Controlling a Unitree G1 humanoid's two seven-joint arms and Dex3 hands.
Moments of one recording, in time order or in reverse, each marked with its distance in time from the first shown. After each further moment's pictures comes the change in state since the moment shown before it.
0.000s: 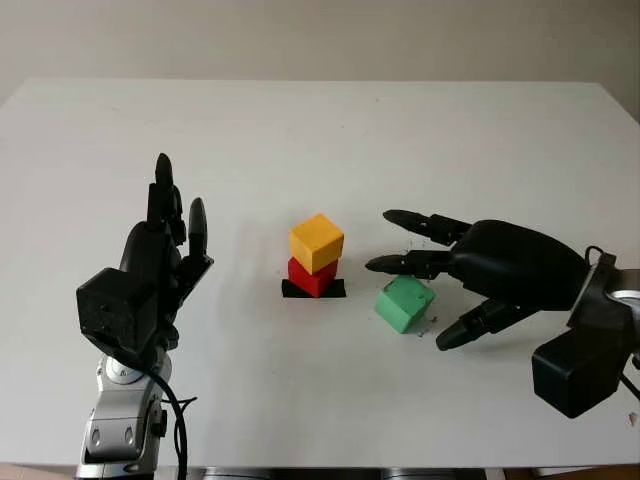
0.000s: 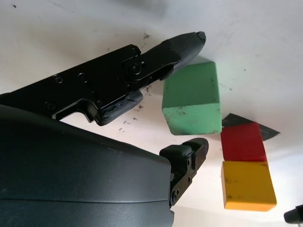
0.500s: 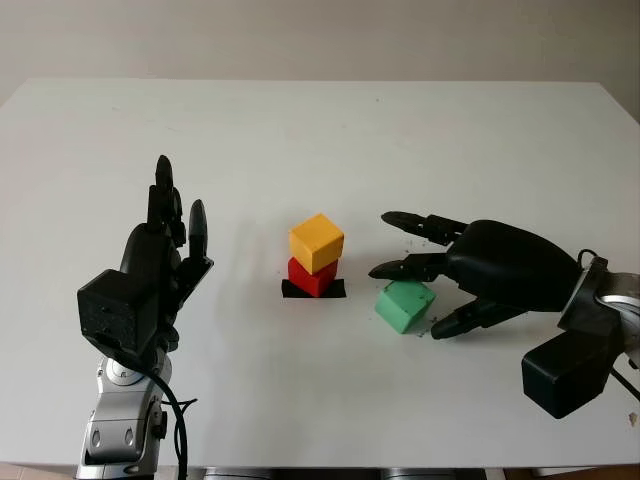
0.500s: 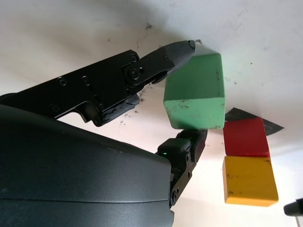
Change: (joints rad) left arm 0.005 -0.001 -0.003 -0.001 0.003 0.001 0.004; right arm -0.027 0.002 0.016 0.040 -0.035 -0.032 -0.070
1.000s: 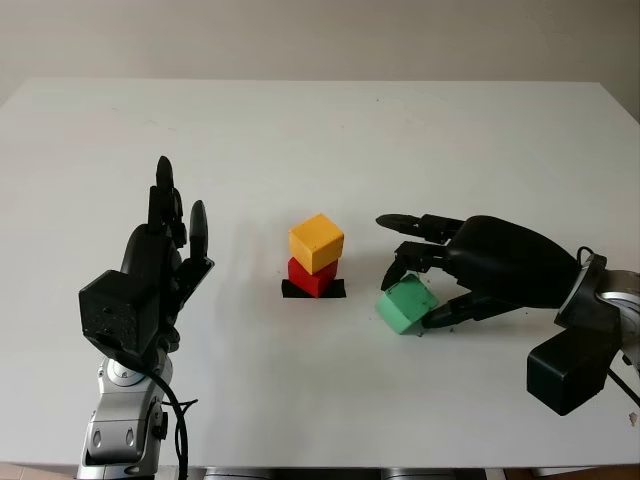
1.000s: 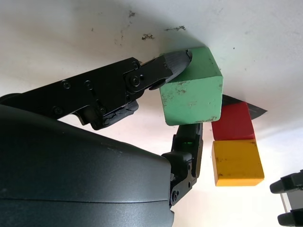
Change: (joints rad) left arm 0.001 -0.001 -0.004 0.000 0.004 0.000 0.011; right arm -0.016 0.015 0.016 0.029 0.083 -0.026 0.004
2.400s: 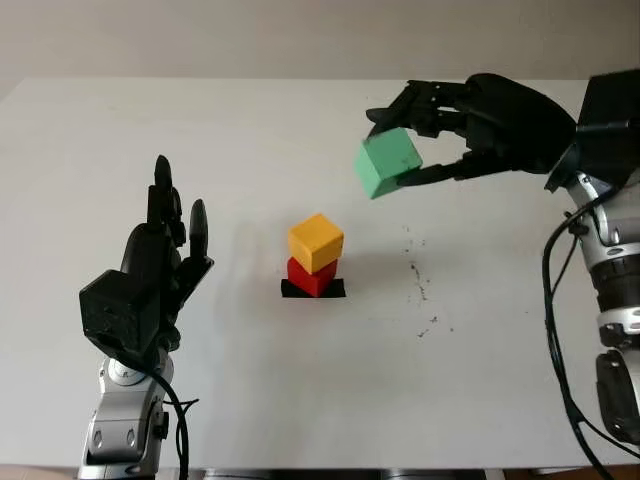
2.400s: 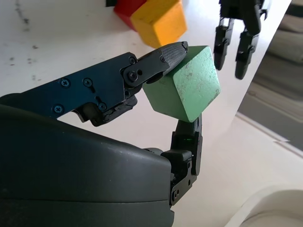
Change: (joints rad) left arm -0.001 0.000 0.000 0.002 -0.004 -0.007 0.006; right arm -0.570 0.259 -0.083 0.335 0.568 0.694 0.527
